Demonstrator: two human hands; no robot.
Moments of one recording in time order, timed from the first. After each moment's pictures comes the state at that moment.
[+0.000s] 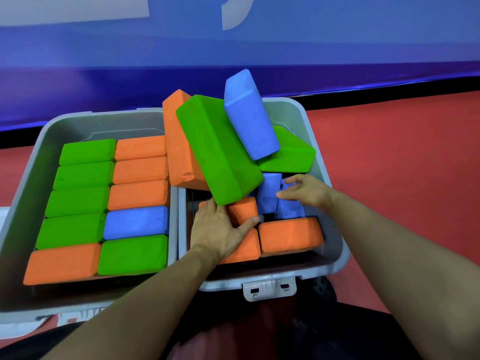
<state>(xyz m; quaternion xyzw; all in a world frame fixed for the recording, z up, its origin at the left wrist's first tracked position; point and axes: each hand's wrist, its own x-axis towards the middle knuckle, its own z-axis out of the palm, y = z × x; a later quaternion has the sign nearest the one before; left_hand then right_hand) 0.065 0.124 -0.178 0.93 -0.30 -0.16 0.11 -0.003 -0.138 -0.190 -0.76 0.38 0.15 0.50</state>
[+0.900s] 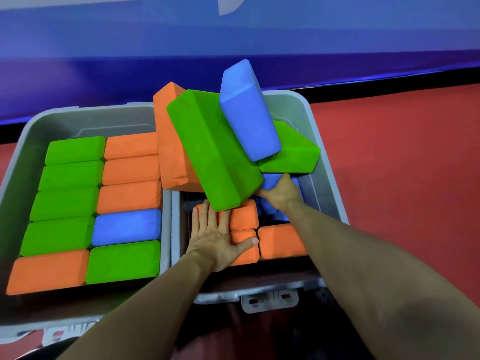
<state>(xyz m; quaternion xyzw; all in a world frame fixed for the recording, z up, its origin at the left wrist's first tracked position) 0.066 0.124 -0.208 0.91 -0.33 -0.26 0.01 0.039 -0.092 -0.233 -0.78 0.45 0.03 0.44</state>
